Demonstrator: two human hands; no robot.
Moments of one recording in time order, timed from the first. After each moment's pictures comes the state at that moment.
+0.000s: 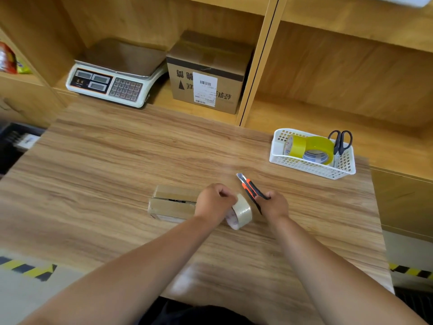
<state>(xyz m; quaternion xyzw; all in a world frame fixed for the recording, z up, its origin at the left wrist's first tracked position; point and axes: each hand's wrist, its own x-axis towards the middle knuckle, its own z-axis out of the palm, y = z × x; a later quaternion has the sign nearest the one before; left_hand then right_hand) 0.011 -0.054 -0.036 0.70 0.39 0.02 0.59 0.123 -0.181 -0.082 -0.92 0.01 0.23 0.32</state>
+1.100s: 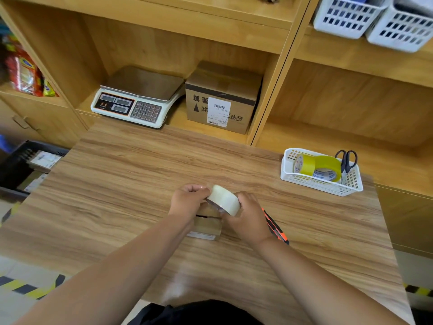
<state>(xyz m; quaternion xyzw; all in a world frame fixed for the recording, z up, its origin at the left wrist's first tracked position) -0.037 0.039 -0.007 0.50 0.48 0.12 0.71 0.034 -0.099 -0.028 -0.87 -0.31 0.12 0.36</state>
